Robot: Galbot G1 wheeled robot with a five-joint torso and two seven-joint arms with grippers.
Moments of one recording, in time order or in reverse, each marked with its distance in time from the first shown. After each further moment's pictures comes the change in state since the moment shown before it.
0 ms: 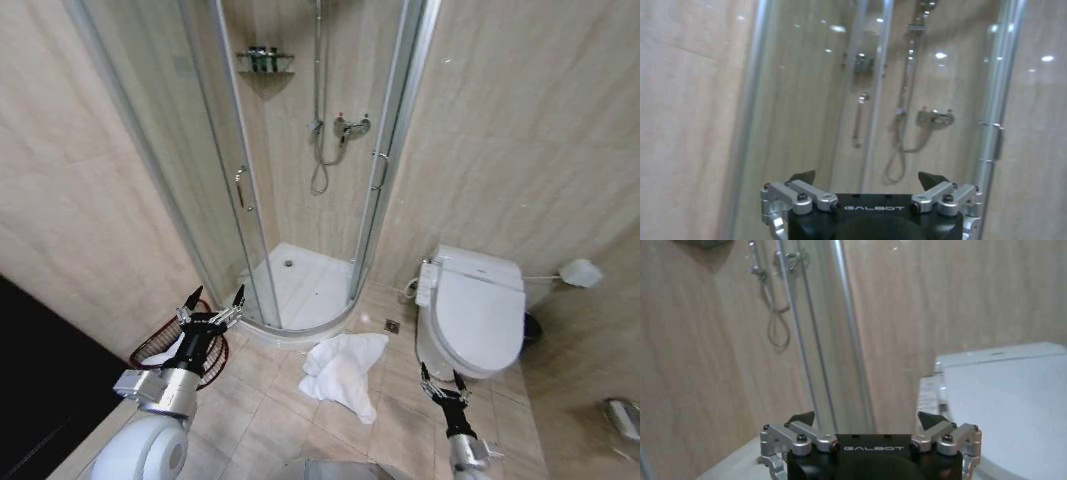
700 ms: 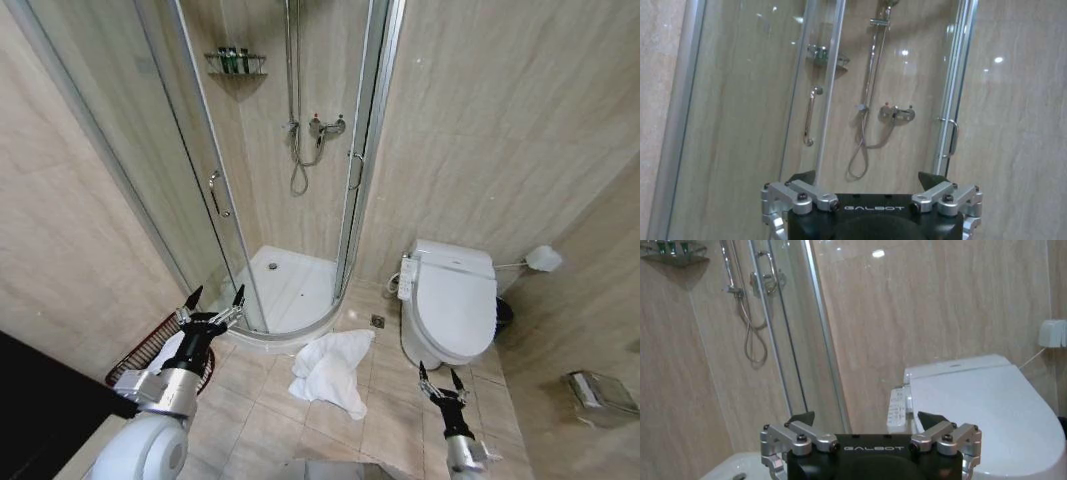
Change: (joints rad) left arm 0.000 0.000 0.000 0.000 0.000 0.000 0.000; right arm -0.061 0.066 -0.008 0.074 -0.044 0.031 -0.018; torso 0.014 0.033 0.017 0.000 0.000
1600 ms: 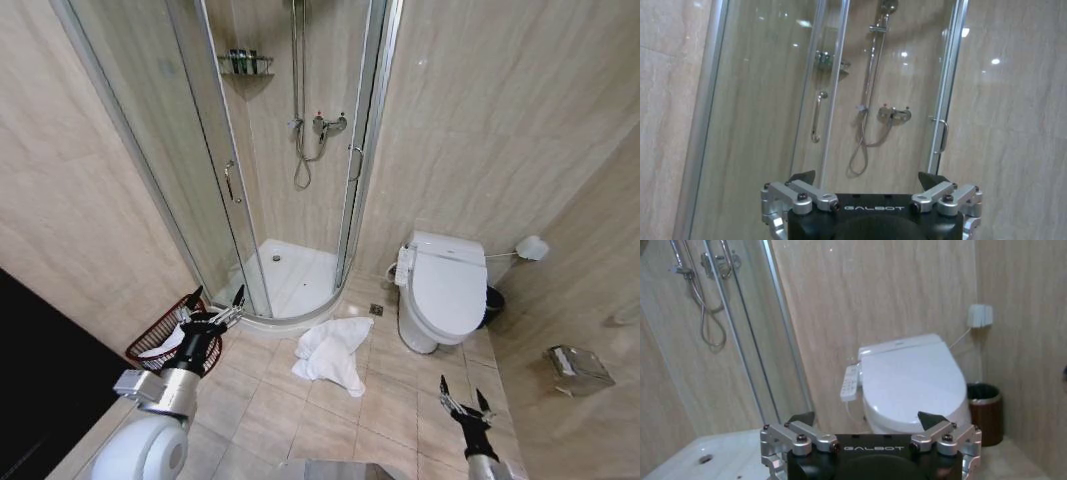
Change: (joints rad) left arm 0.000 0.000 0.000 0.000 0.000 0.000 0.000; right arm -0.043 0.002 0.061 0.008 0.048 -0.083 0.070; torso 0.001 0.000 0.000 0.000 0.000
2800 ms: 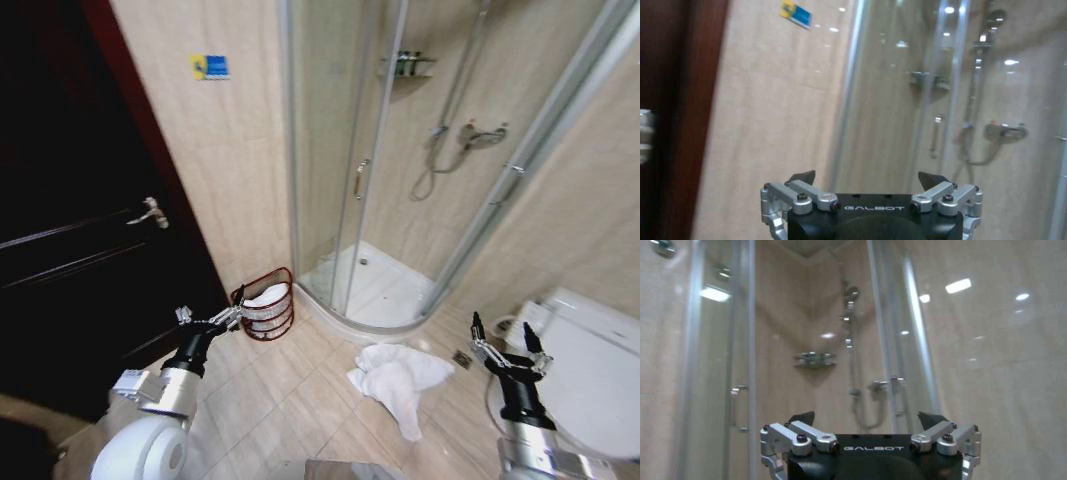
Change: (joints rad) left arm 0.000 0.000 0.000 0.000 0.000 0.000 0.000; right arm -0.147 0.063 0.107 0.635 -0.031 0.013 0.027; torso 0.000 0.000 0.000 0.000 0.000
